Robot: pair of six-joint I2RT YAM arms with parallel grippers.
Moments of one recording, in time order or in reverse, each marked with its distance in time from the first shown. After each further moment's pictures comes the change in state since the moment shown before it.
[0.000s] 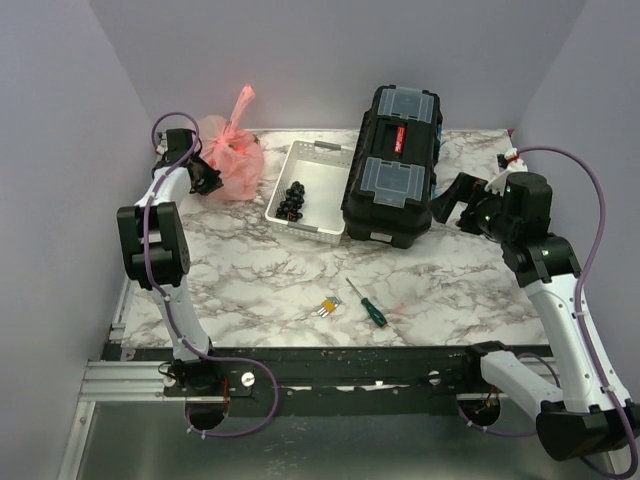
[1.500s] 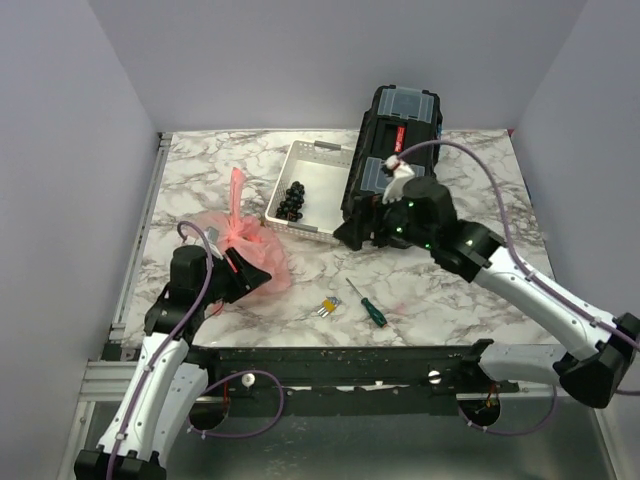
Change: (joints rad) left arm -0.298 -1.450 -1.114 -0.106 0.253 -0.014; right arm 0.549 0.212 0.043 0.213 0.036 0.033
